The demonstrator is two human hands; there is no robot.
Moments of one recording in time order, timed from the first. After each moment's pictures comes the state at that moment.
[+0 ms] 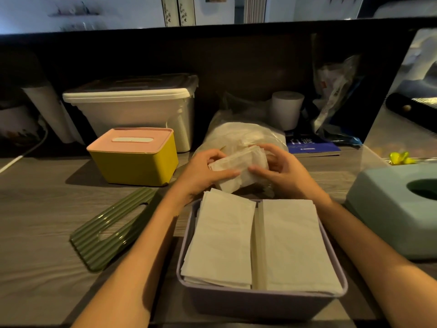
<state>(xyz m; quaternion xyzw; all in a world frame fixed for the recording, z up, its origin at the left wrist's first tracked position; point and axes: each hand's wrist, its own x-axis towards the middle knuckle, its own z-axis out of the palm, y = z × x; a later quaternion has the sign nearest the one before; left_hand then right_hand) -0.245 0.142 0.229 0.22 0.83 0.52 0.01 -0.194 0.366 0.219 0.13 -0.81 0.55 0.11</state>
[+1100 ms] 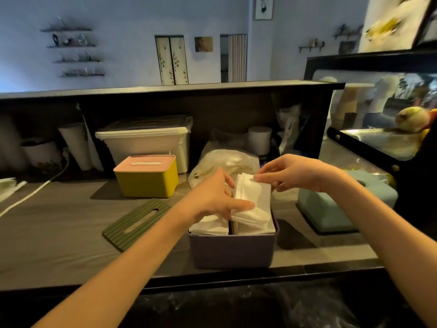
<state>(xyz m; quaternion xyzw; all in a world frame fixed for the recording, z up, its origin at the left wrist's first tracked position) -0.077 0.155 0.327 0.21 0.87 0.42 0.13 -0.073 0.382 0.345 0.02 -0.91 0.41 -0.07</state>
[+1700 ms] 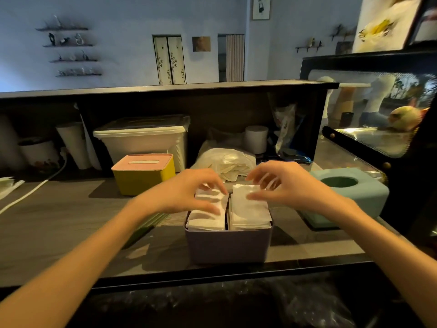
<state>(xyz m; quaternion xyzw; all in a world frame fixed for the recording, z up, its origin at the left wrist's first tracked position) -0.095 0.103 0.335 0.44 0.87 0.21 0.04 -0.034 0.367 0.325 0.15 -0.95 0.26 0.13</state>
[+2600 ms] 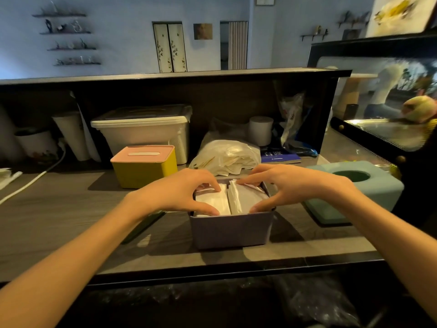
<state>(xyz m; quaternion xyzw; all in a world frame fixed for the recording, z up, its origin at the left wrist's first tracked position) -0.126 0.093 0.310 0.43 0.90 0.11 0.03 -0.065 0.358 0.332 0.18 -0.98 0.05 -0.08</state>
